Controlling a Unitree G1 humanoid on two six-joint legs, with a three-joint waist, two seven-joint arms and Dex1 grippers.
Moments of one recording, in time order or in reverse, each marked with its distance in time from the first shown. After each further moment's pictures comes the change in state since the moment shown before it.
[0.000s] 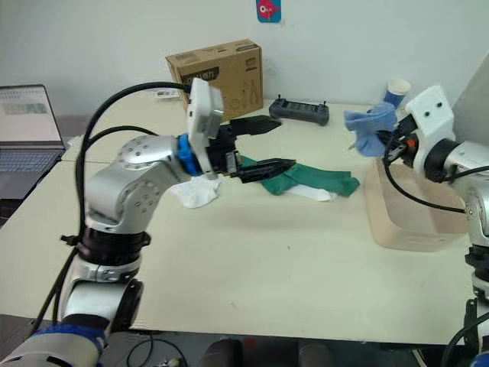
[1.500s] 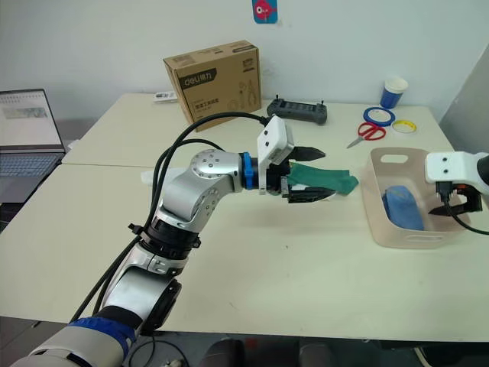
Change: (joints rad) left arm -0.023 -0.153 -0.163 0.211 0.221 -0.131 -0.090; right arm -0.309 -0.249 0.350 0.739 -0.516 -0.768 0.783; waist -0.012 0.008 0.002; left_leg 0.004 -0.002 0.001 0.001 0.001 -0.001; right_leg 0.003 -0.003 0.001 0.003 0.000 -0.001
